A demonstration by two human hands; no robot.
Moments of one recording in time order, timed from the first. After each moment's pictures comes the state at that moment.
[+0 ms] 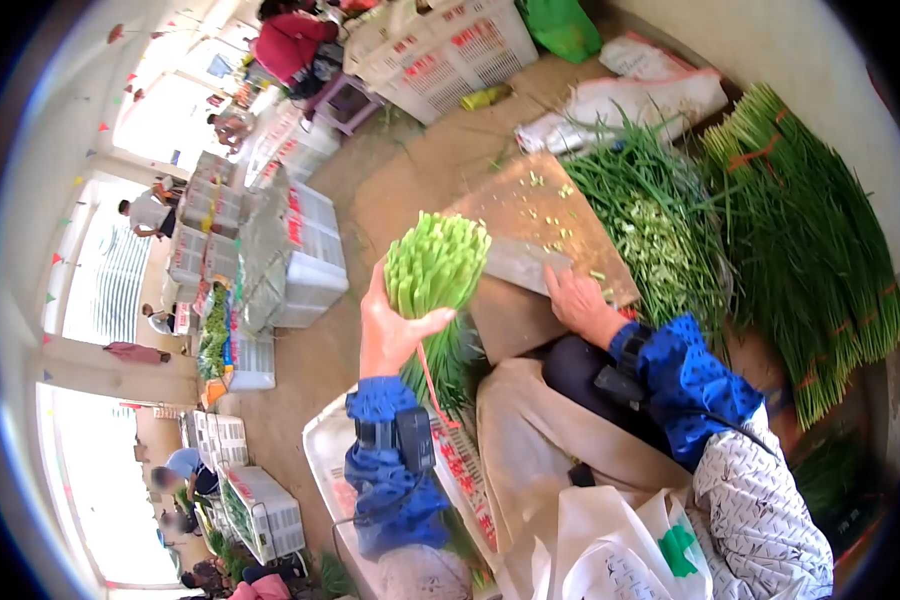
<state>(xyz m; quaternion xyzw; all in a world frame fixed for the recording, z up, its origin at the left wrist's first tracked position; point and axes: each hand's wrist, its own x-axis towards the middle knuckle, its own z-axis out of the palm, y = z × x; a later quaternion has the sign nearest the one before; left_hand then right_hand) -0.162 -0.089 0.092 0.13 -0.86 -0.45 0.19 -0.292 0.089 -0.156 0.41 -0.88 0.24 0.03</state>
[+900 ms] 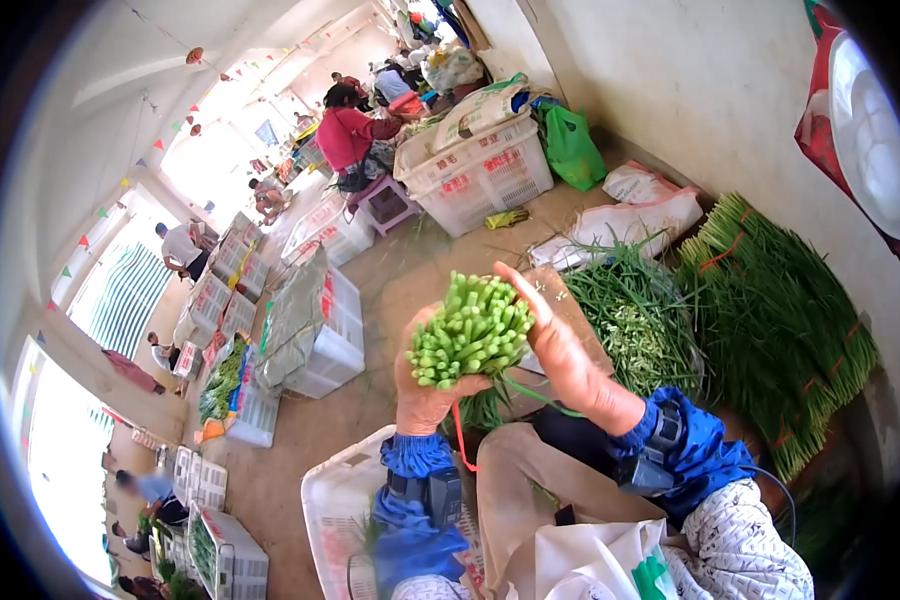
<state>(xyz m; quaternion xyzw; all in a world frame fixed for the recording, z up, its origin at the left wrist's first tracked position) -0.131 0.004 0.158 -0.05 -0.80 -0.49 0.35 -0.233 0.169 0.140 0.47 -0.33 0.81 -0.13</state>
